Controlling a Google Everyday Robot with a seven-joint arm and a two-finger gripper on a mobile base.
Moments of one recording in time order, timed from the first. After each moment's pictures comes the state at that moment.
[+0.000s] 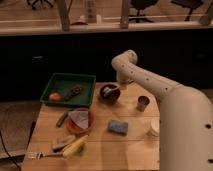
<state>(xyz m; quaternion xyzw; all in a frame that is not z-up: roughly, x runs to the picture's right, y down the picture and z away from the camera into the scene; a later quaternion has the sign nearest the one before) 0.124 -0.002 0.902 -0.25 0.03 0.01 0.97</state>
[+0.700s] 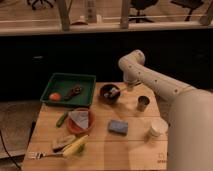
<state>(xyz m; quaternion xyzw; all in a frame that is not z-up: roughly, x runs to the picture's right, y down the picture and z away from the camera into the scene) 0.169 0.003 0.889 -0.25 0.07 0.06 0.96</state>
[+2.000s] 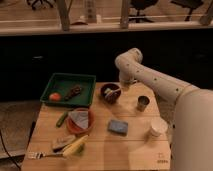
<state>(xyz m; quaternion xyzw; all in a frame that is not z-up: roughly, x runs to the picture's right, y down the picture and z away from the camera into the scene) 0.139 0.008 0.862 -0.26 0.02 0.00 0.96</state>
